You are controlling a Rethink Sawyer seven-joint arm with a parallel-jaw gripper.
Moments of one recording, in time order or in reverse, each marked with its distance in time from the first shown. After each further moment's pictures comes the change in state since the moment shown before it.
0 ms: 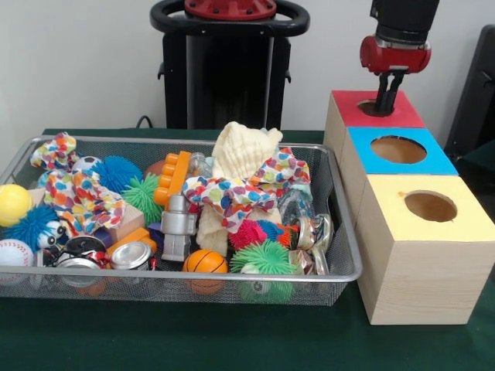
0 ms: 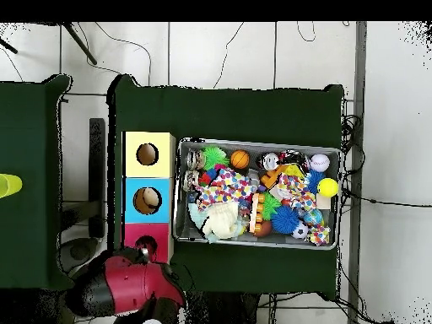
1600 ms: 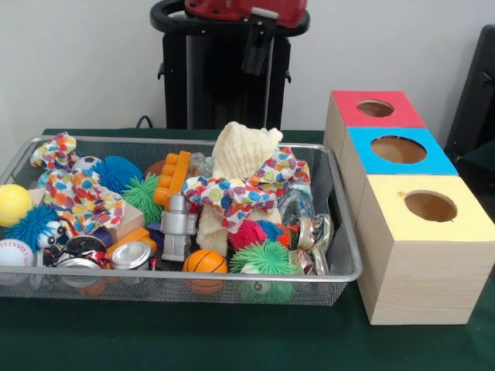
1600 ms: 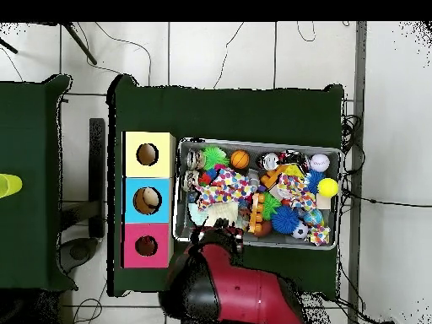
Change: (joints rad) arm -0.429 -0.243 -0.033 0.010 -0.268 -0.016 0.000
